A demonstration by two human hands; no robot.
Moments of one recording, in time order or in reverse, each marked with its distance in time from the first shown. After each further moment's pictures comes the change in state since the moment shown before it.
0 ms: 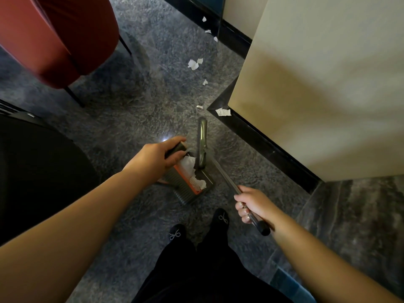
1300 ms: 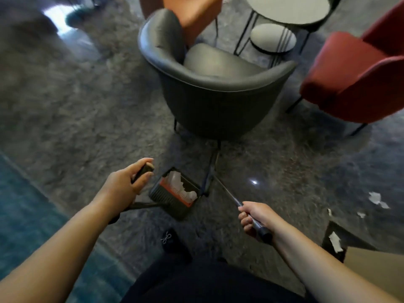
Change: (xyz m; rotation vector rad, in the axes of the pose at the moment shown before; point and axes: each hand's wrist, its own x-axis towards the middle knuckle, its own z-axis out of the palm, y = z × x) left_hand -0.458 0.039 0.209 -0.580 1.215 -1.117; right_hand -0.061 0.072 0.138 -1.193 -0.317 0.312
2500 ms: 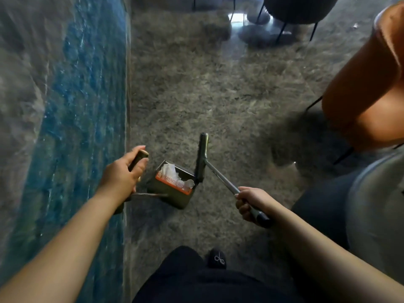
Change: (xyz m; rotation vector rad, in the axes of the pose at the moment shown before) left_hand 0.295 -0.274 -0.410 -0.252 0.686 -0.533; right_hand 0.158 -0.359 0.686 -0.868 -0.319 -0.079
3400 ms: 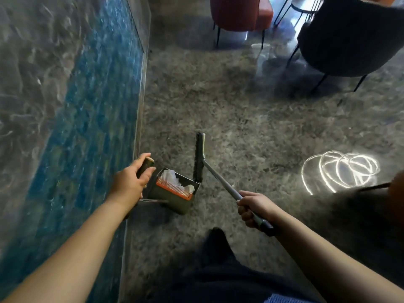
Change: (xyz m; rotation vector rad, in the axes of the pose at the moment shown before) left_hand 0.629 0.083 -0.049 0.032 0.077 -0.045; right_hand 0.314 -0.563 0.131 -0.177 -0.097 -0.074
